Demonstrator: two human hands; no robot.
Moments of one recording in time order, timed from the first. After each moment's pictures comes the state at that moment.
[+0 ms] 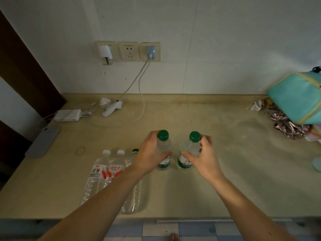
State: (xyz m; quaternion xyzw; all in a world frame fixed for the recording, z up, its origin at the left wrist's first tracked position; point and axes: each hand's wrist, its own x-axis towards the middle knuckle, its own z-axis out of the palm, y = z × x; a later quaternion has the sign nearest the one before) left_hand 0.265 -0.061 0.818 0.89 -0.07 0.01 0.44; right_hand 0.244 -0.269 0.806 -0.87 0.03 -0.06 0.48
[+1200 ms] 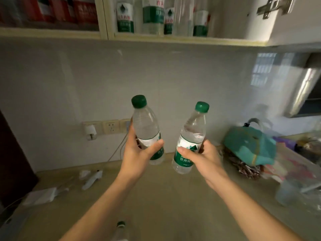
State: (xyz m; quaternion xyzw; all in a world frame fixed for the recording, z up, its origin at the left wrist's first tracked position) left_hand 0.291 -0.077 1.029 0.68 -0.22 0.16 0.68; right_hand 0.248 -0.282 1.017 -0.72 0.03 -0.20 0.67
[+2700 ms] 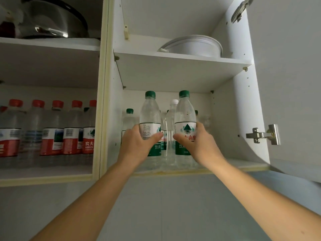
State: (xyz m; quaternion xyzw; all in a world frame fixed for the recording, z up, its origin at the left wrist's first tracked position) left_hand 0.414 -0.124 1.368 0.77 -0.19 0.40 0.45; right_hand 0.382 -0.320 1.363 -0.83 -0.08 -0.42 0.37
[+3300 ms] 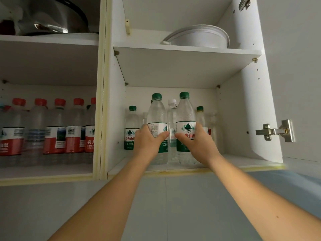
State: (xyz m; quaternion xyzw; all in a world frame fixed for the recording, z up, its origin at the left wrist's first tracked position) left_hand 0.455 -0.152 1.369 0.78 -0.16 0.36 0.48; right_hand 0.421 -0.319 1.362 -0.82 -0.10 -0.40 0.40
